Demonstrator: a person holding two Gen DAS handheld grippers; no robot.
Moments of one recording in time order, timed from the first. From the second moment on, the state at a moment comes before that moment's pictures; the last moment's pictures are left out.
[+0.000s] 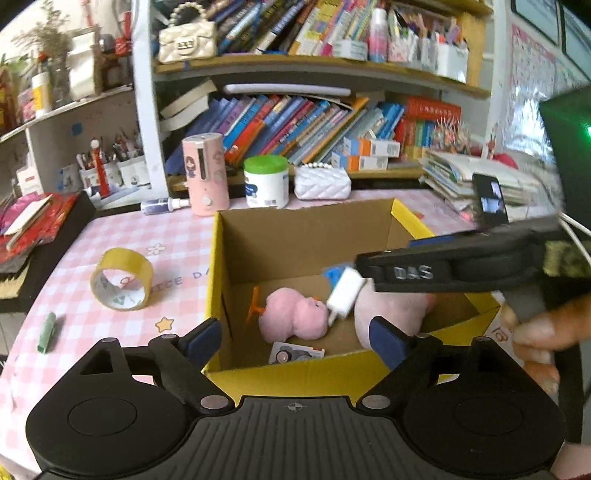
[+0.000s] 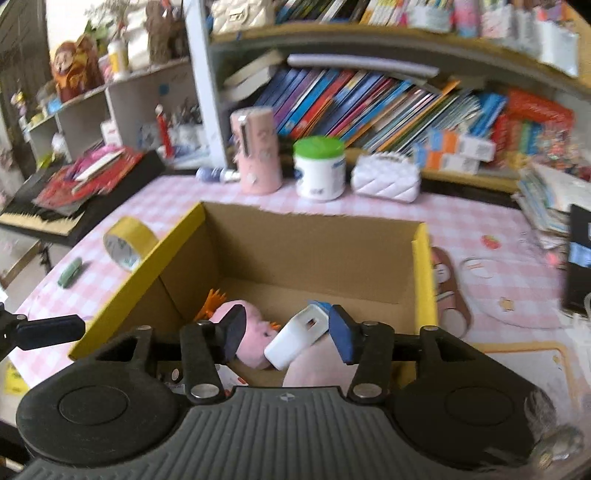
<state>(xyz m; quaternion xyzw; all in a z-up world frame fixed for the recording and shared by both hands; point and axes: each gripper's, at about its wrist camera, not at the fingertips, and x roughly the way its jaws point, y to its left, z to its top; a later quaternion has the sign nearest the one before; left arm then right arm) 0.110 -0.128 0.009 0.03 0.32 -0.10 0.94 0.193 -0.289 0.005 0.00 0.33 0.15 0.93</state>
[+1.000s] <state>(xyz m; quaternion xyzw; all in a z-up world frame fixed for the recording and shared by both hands) 0.021 0.001 0.013 -0.03 0.32 -0.03 0.95 0.023 -0.177 -0.002 0.00 0.34 0.02 0.94</state>
